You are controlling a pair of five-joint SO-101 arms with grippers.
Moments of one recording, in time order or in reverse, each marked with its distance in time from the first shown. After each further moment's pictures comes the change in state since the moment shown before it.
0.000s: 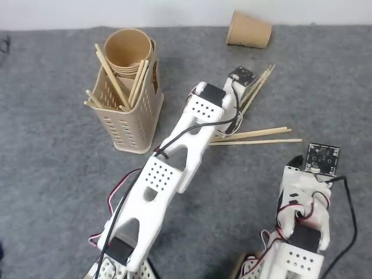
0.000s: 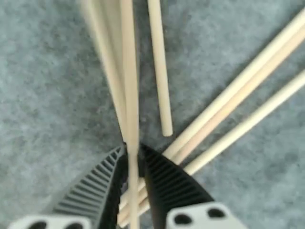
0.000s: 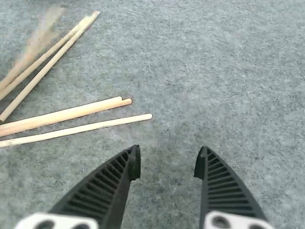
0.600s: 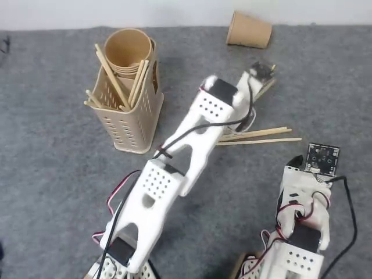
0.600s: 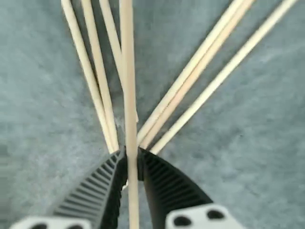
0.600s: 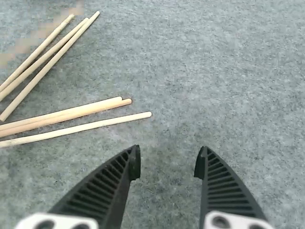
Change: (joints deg) left arm 4.3 -16.3 6.8 0.0 -0.4; right arm 0.0 0.0 0.0 0.0 0.0
